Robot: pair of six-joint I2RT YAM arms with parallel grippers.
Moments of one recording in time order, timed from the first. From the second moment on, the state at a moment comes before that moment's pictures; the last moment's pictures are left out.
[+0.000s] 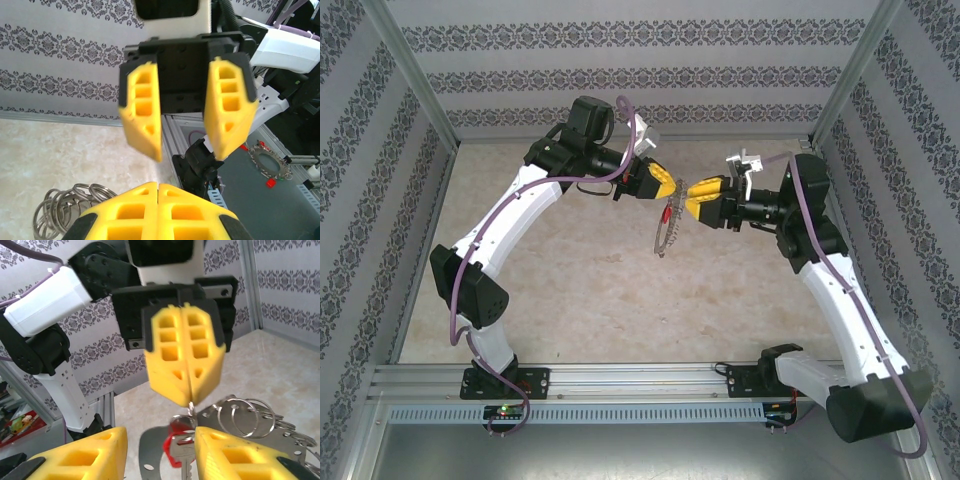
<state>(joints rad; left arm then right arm) -0.50 1.80 1.92 -0.72 1.24 0.31 0.18 1.06 1.08 -0.16 -1.17 0.21</state>
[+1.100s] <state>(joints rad) -0.51 1.79 1.92 -0.68 1.20 0.28 0.22 1.19 1.16 -0.23 -1.14 0.16</state>
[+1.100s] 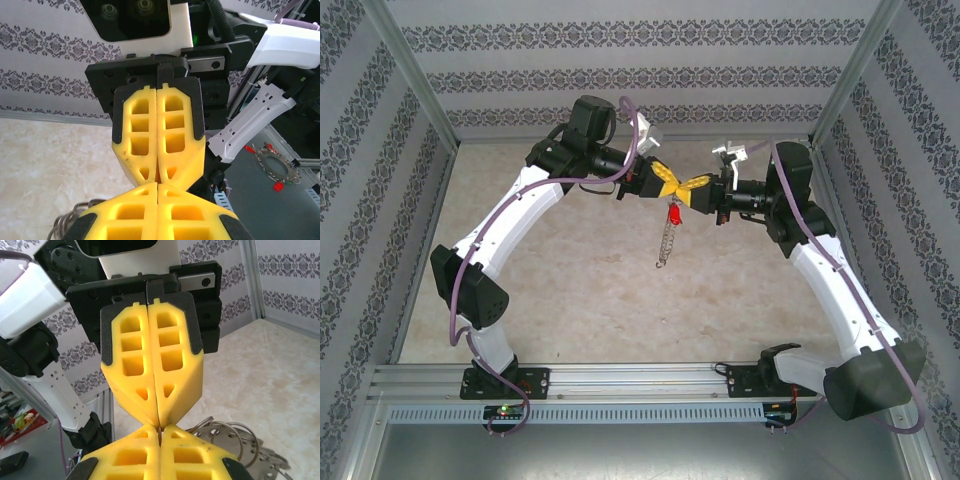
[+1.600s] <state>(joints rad) -0.44 1.76 2.02 -0.90 1.15 0.45 0.28 1.41 1.64 -0.98 -0.92 -0.31</state>
